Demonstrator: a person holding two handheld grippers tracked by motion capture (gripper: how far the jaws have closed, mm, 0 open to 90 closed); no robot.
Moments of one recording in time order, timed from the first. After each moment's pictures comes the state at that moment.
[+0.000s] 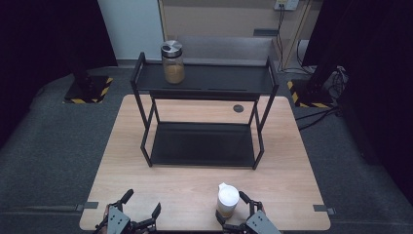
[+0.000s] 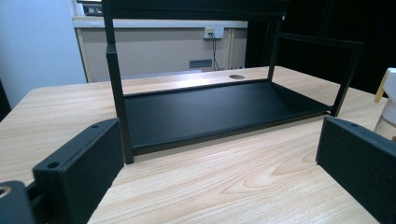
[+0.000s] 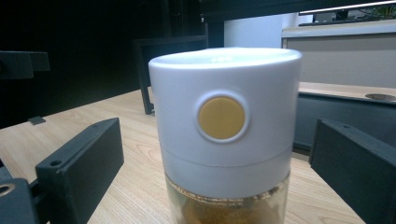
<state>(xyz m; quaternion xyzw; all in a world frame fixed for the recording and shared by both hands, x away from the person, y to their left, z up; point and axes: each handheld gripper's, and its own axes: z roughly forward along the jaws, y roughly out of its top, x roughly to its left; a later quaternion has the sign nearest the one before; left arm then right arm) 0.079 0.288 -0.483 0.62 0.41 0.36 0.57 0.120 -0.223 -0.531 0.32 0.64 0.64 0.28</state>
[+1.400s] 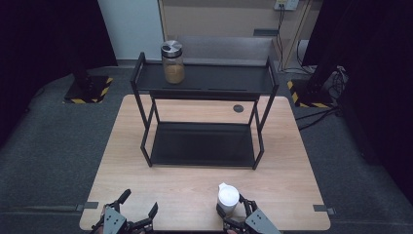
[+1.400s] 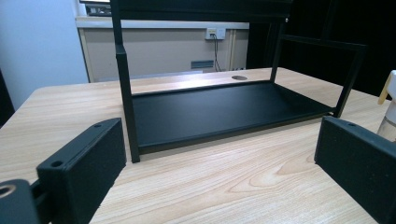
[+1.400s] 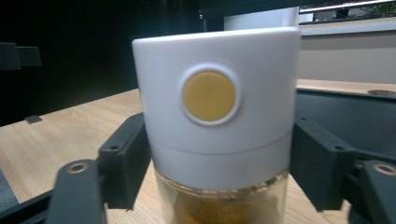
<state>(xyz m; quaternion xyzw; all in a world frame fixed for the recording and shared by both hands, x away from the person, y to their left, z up) 0.077 0.295 -0.483 0.61 0.41 0.36 0.57 0.125 -0.223 -0.540 0.32 0.64 0.64 0.28</state>
